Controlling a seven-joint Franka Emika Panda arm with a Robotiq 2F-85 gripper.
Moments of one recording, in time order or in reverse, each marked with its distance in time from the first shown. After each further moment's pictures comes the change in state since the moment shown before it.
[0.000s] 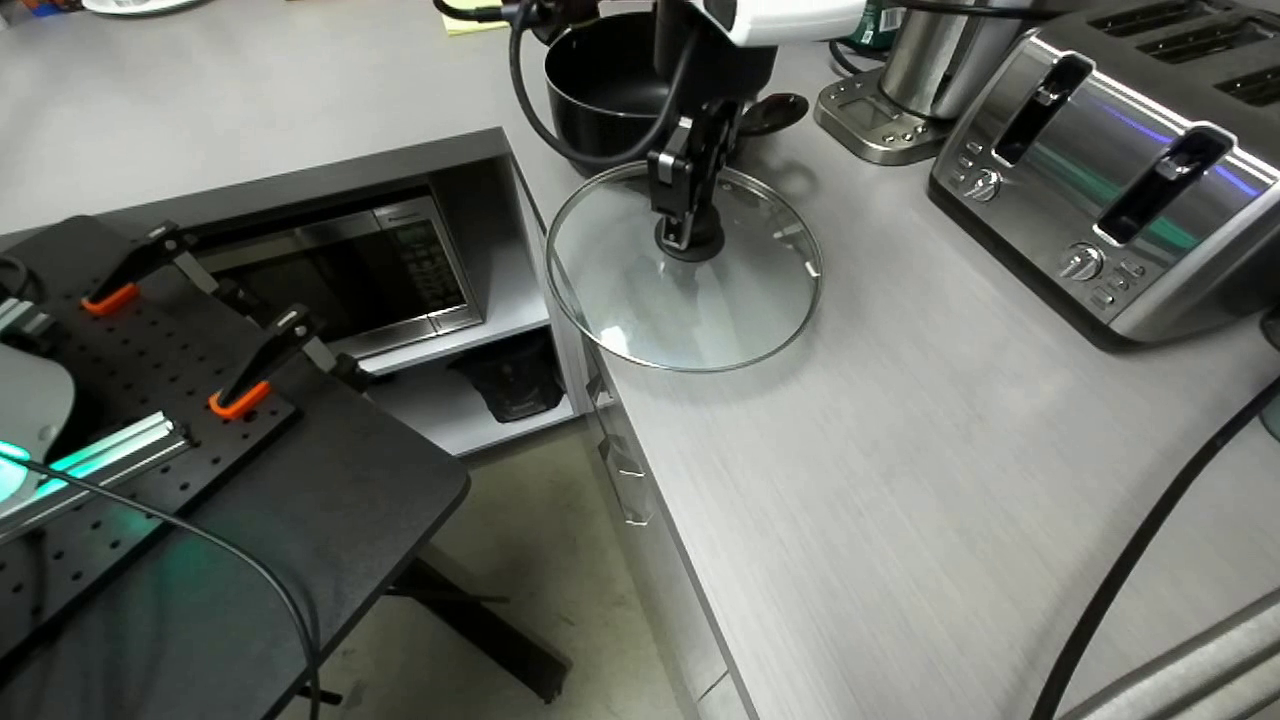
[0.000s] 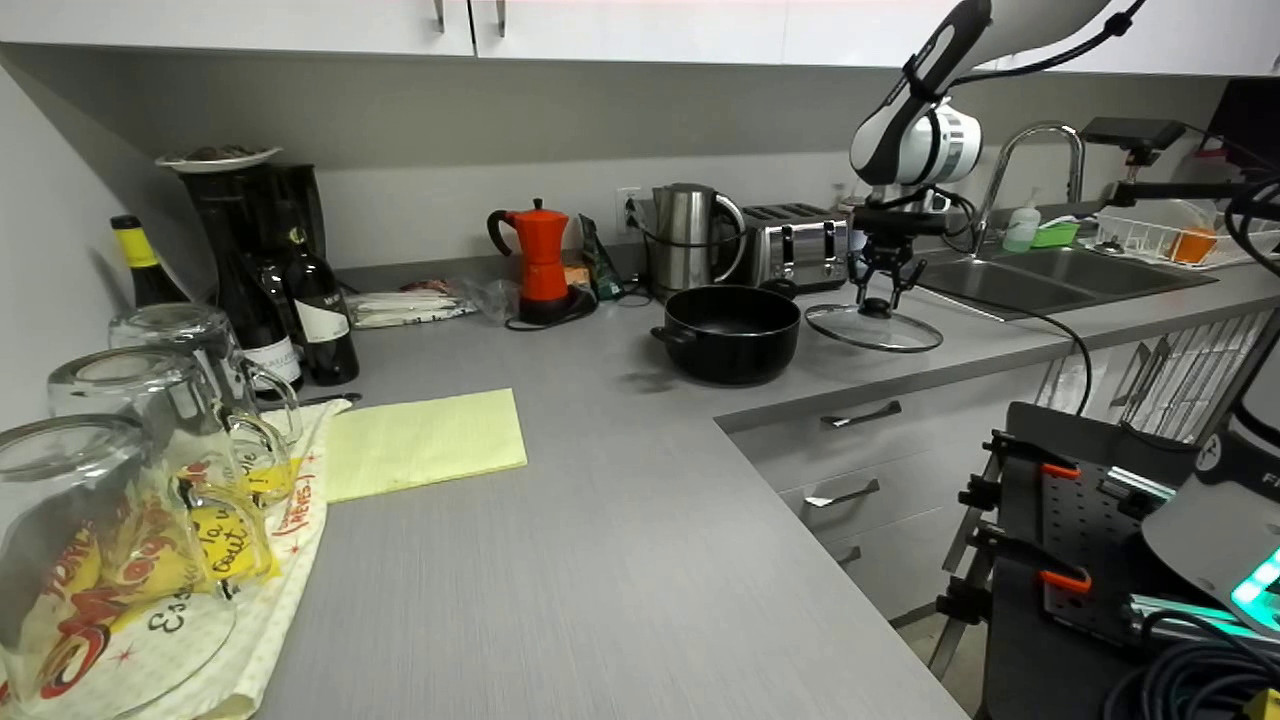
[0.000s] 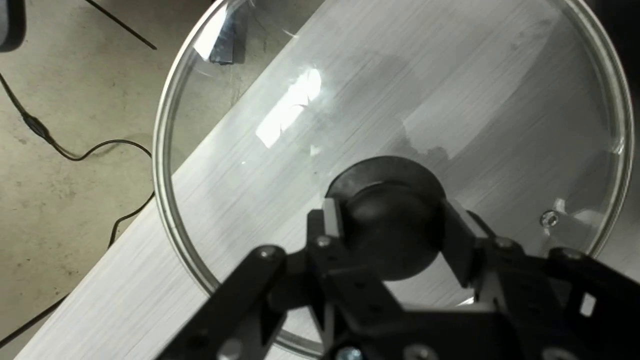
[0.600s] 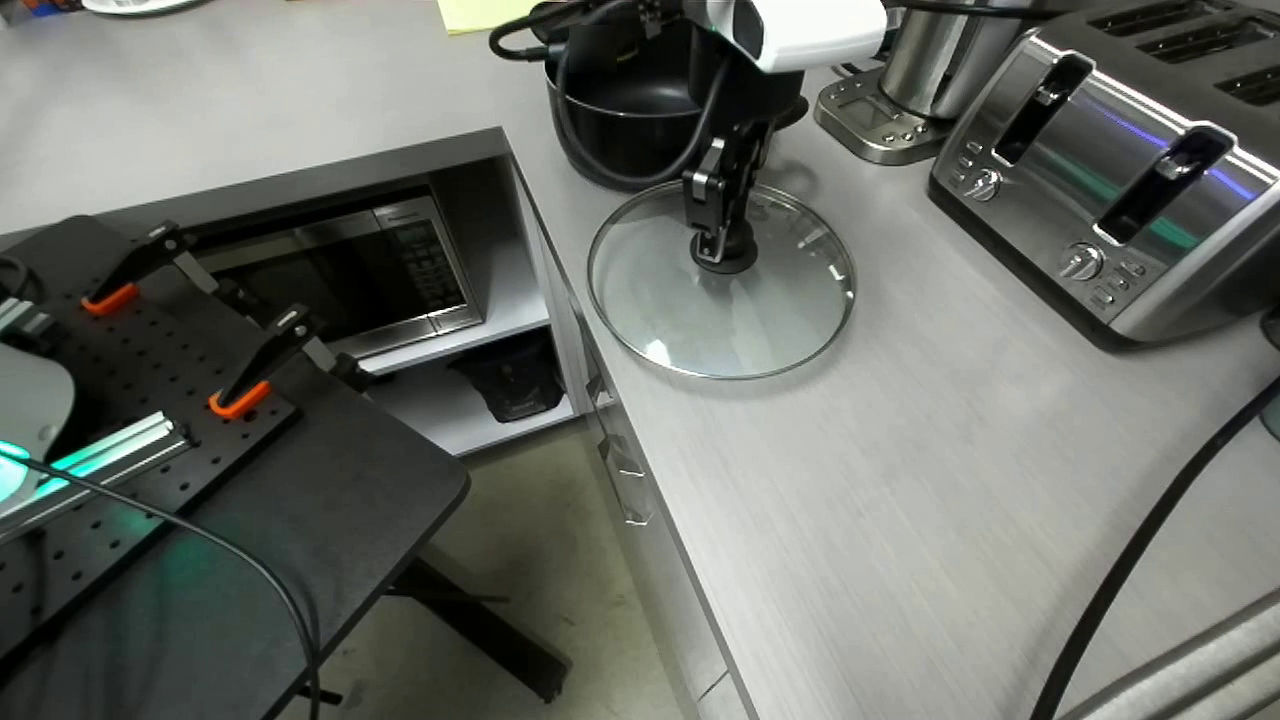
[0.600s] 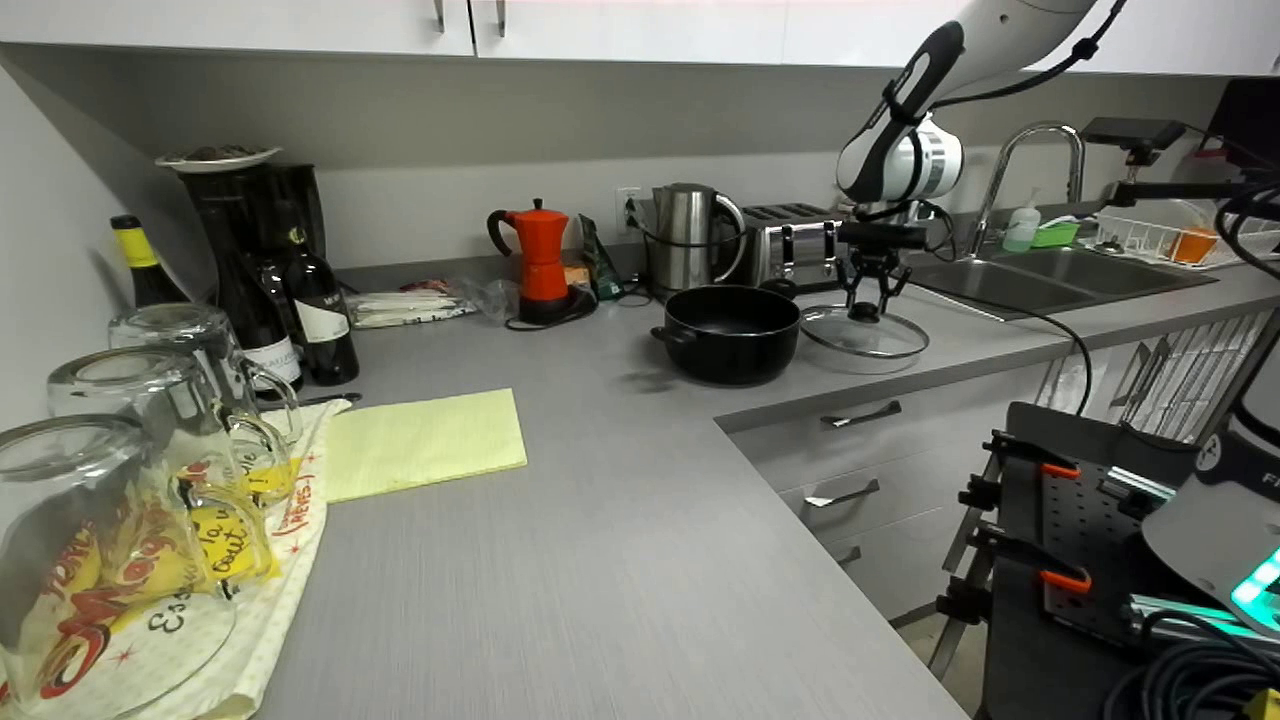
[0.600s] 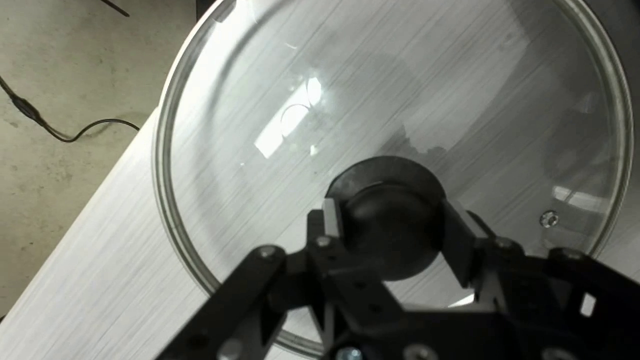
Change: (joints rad) arm 0.013 0.097 -0.005 0.071 -0.002 0.069 0.057
